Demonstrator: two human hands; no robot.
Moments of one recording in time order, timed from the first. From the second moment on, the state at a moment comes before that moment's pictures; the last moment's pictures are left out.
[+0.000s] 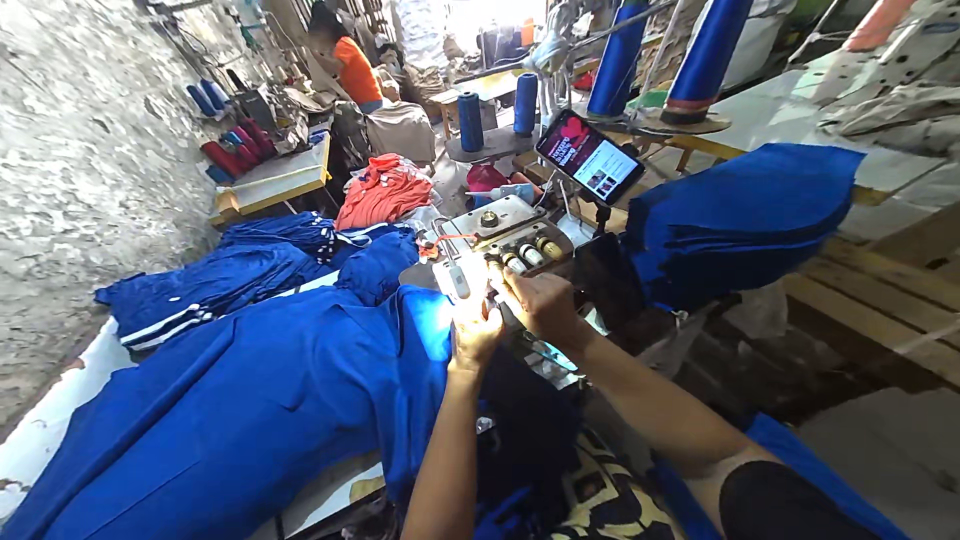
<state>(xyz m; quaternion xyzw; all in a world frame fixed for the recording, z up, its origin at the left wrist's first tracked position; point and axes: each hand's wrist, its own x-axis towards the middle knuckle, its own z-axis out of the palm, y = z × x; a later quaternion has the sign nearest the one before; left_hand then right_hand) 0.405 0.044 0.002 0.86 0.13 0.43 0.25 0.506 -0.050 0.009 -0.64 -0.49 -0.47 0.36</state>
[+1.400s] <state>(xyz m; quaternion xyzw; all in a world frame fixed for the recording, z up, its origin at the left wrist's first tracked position) 0.296 0.026 -0.010 0.78 0.03 0.57 0.25 0.650 -0.224 0.106 -0.94 -0.30 -0.04 0.16</state>
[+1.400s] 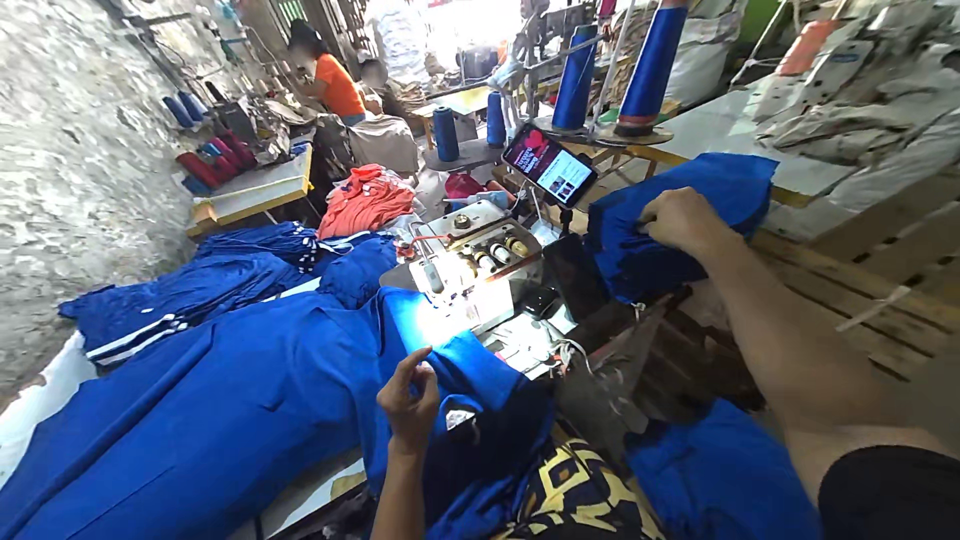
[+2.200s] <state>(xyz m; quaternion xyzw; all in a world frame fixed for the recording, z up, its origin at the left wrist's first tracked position) 0.337 -0.039 0.046 0.41 0.04 0.10 0.91 0.374 -0.183 -0.004 -0.51 -0.75 -0.22 0.37</state>
